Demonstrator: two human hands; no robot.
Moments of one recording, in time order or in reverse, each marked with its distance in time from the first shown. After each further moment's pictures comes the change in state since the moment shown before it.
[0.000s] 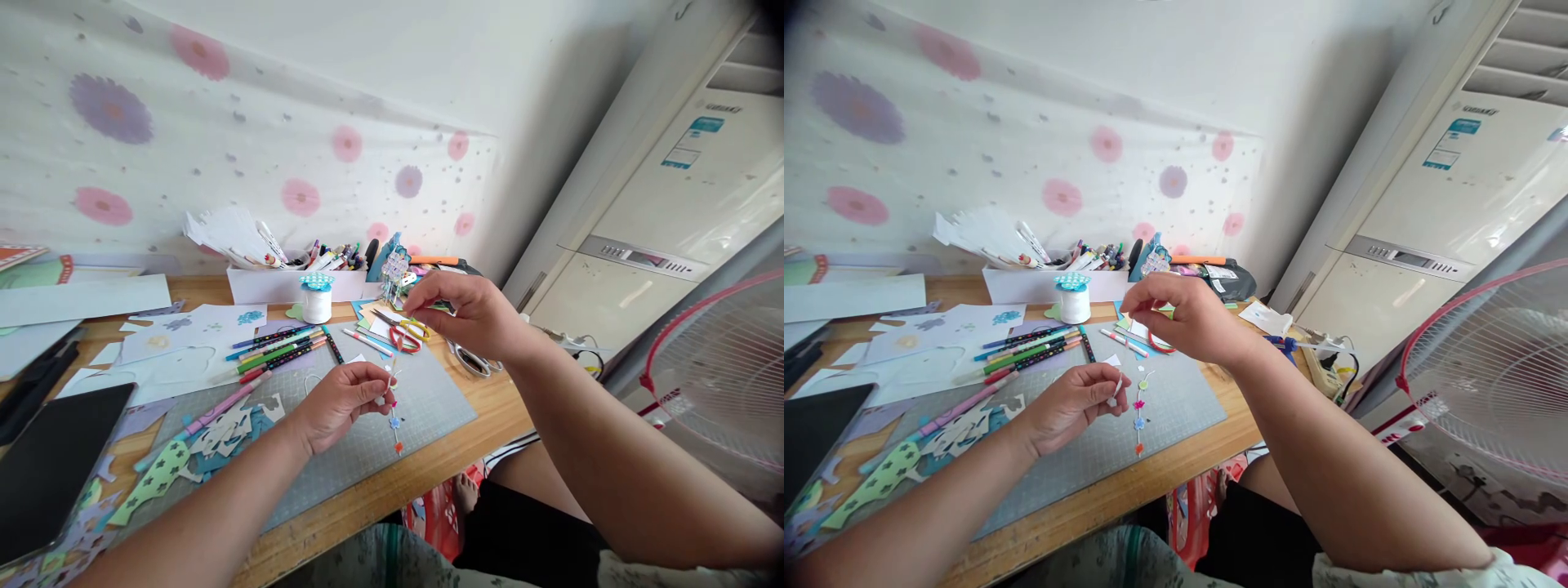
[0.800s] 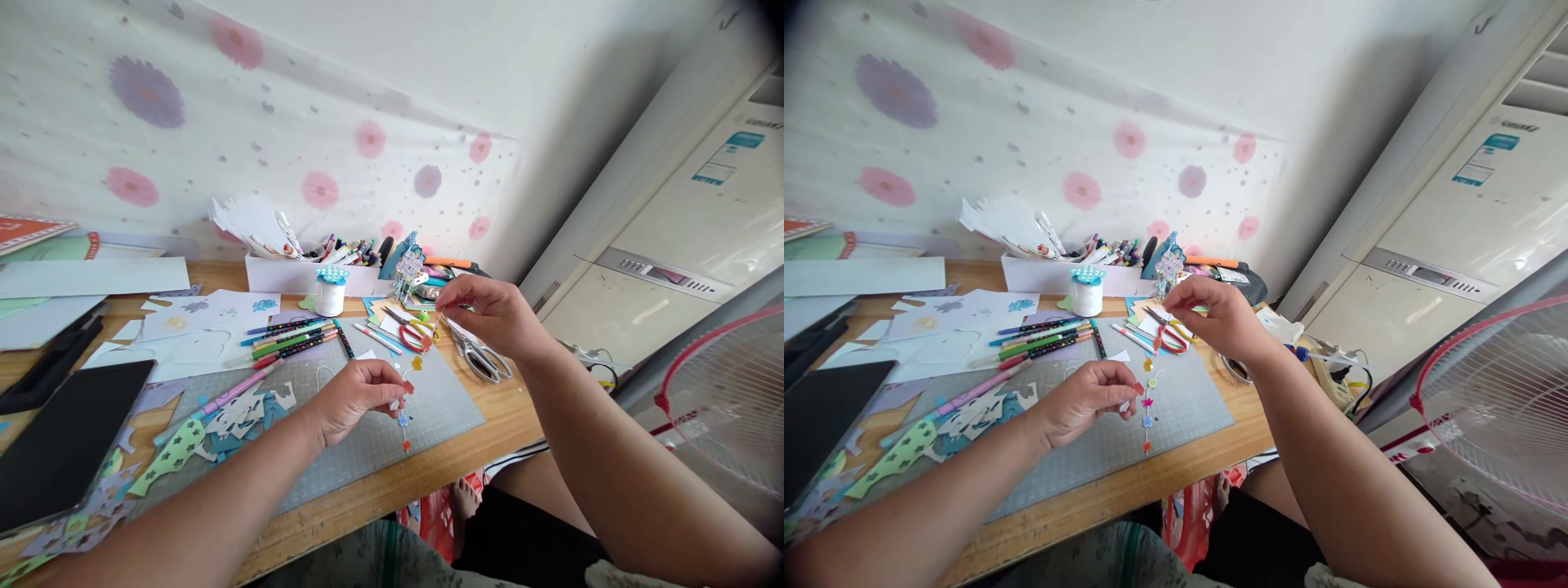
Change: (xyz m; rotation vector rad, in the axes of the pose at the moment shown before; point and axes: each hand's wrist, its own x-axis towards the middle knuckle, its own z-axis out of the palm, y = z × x) left_hand -0.004 0.001 0.005 0.121 0.037 0.010; right_hand -0.012 0.027 0.003 0.061 0.088 0.176
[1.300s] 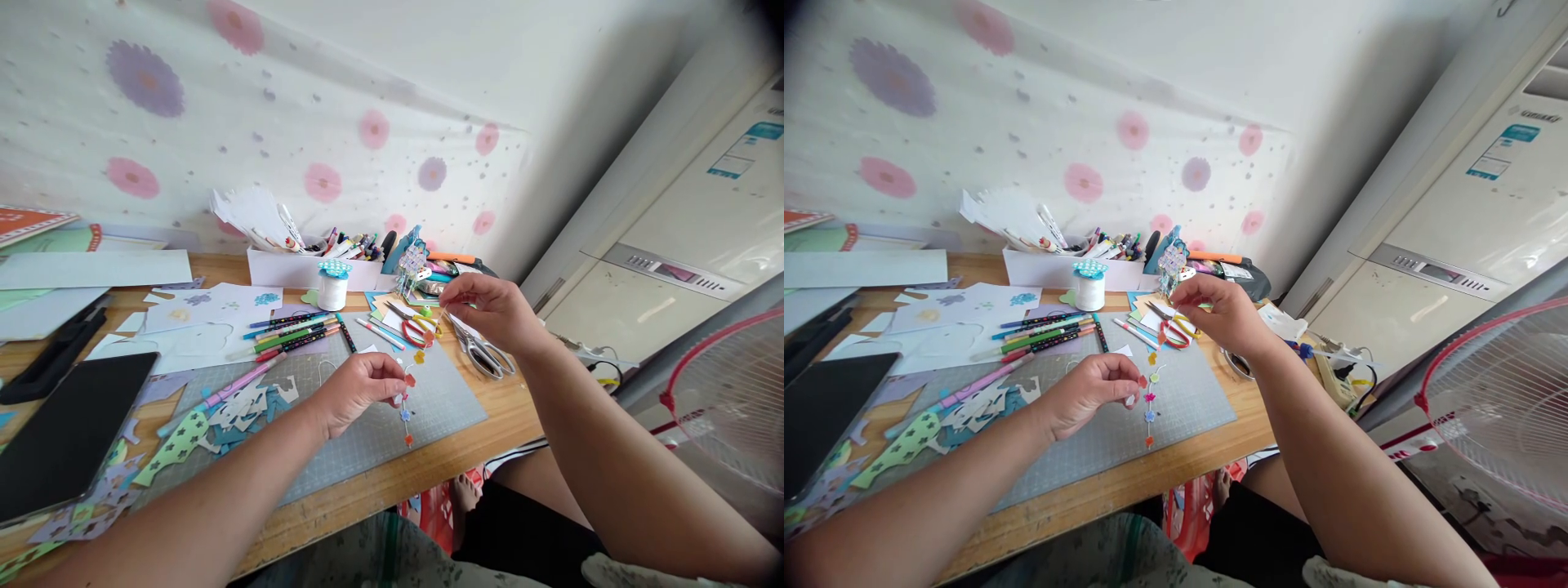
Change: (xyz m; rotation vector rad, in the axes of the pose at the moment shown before) left_hand 0.004 -0.002 -0.002 0.054 0.037 0.043; right_hand 0.000 0.011 0.003 -0.035 0.041 0.067
